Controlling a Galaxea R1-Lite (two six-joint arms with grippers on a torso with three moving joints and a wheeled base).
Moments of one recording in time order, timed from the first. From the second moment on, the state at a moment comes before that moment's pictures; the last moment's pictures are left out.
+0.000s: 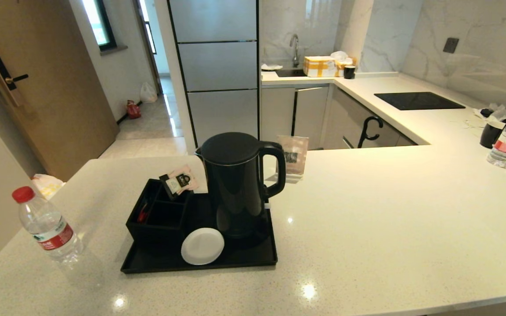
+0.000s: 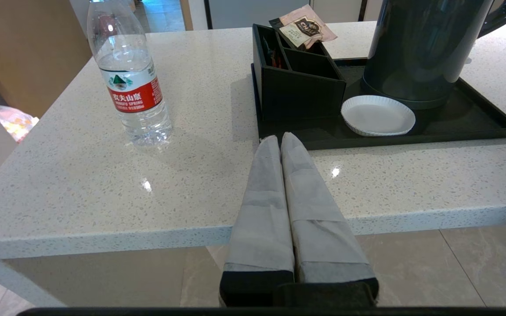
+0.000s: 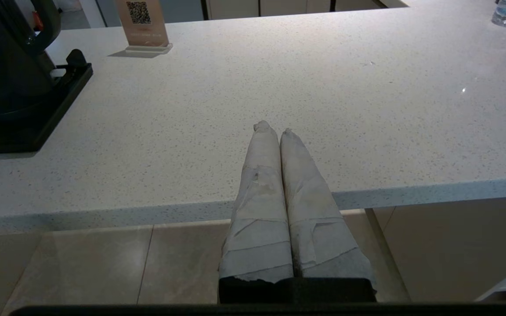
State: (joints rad) left arm 0.01 0.00 0.00 -0.01 -0.02 0.03; right arm 0.00 0.00 0.00 0.00 0.00 -0.01
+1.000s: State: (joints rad) left arm 0.01 0.00 0.00 -0.01 -0.02 0.03; right arm 0.00 0.00 0.00 0.00 0.00 -0.01
